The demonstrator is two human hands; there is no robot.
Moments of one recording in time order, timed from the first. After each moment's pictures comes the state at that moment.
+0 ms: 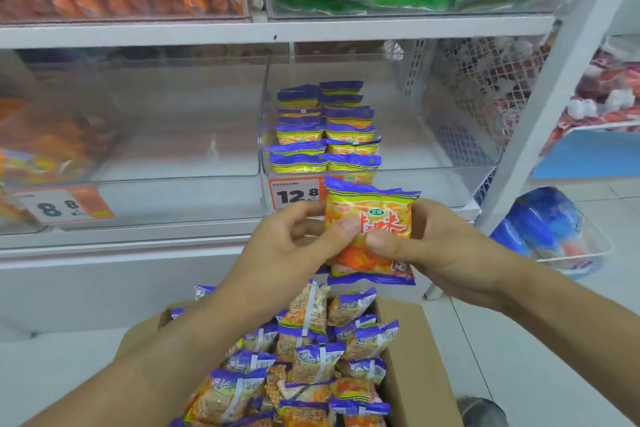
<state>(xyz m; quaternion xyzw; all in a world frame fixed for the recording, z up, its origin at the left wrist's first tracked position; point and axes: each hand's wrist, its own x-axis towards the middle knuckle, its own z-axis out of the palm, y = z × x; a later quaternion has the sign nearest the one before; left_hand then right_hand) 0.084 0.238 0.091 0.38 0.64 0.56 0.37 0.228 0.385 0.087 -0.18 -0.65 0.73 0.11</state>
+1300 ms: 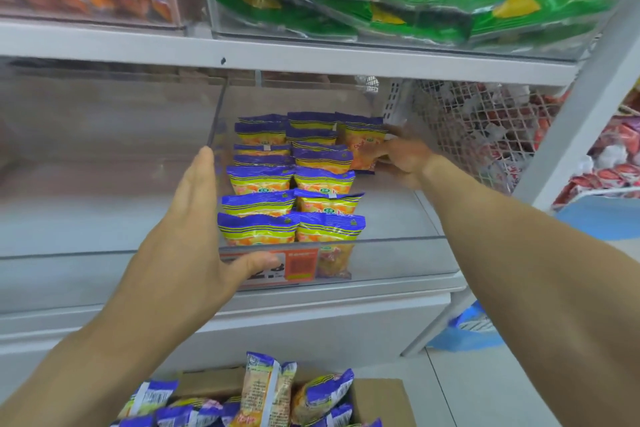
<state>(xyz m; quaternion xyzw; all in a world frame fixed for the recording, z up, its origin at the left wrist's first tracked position) -0.014 0.307 0.079 0.45 0.84 0.30 0.00 0.076 0.673 0.041 -0.38 -0.61 0.64 0.25</state>
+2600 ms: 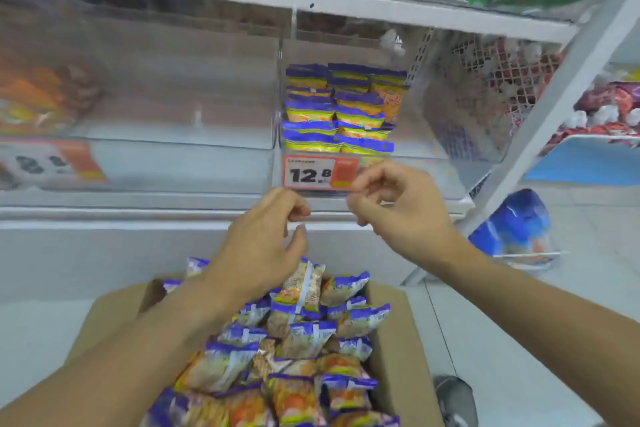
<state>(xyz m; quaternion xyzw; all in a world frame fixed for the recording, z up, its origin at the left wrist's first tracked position) 0.021 0.246 0.025 0.56 0.74 0.38 0.01 0.173 0.377 0.092 -0.28 -0.81 0.44 0.27</state>
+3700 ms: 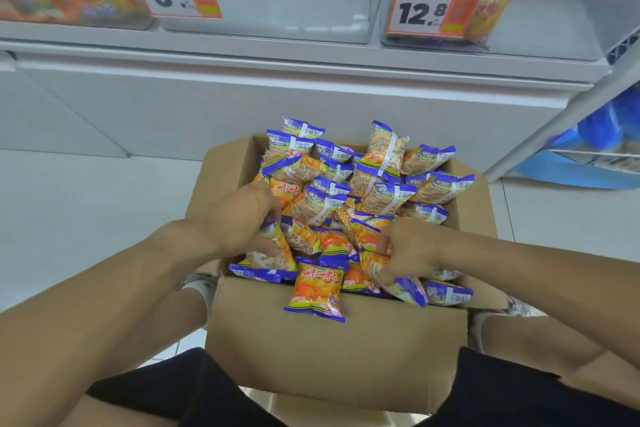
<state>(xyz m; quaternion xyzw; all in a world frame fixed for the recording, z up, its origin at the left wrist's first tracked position) 0.015 0.030 -0.059 0.52 0.81 0.02 0.27 0.214 0.226 -0.055 -0.25 -0.84 0.24 -0.41</state>
